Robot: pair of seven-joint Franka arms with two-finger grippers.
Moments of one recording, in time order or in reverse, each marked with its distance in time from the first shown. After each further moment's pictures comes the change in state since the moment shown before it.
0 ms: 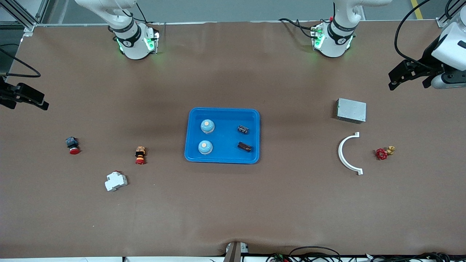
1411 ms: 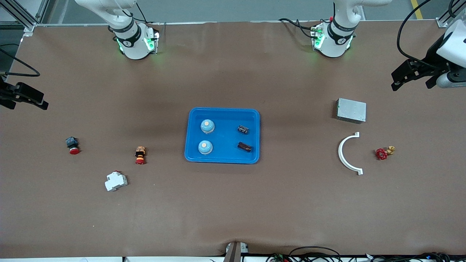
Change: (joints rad) left arm 0.002 0.013 0.002 0.031 0.000 0.001 -0.002; right arm -0.002 0.000 -0.004 0.000 0.006 0.000 -0.024
